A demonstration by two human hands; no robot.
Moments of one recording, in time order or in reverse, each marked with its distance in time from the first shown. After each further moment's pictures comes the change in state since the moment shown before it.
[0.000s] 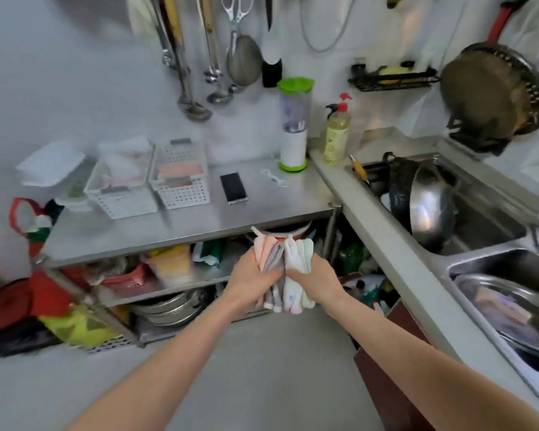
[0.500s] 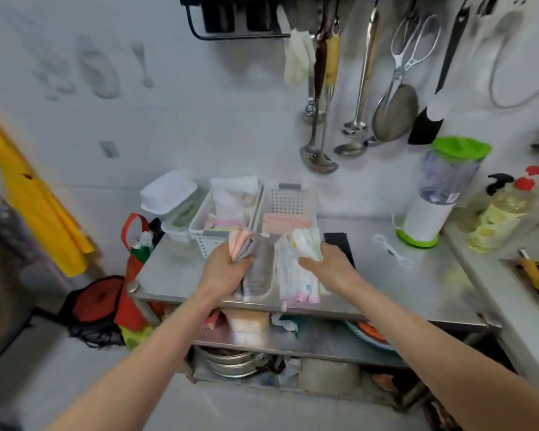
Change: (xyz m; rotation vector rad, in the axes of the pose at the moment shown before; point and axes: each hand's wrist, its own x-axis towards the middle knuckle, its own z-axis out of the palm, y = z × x) left_hand 0.145 -0.067 -0.274 0.083 0.525 -0.118; right_hand 0.220 -0.204 0.141 -0.095 -0.306 -0.350
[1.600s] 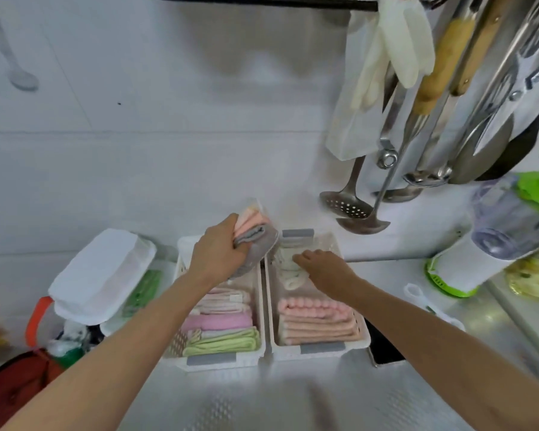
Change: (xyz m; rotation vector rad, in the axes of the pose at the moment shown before) left_hand 0.371 -0.006 -0.020 0.348 -0.151 0.337; right_hand 0.336 0.006 0.020 -1.070 -0.126 -0.144
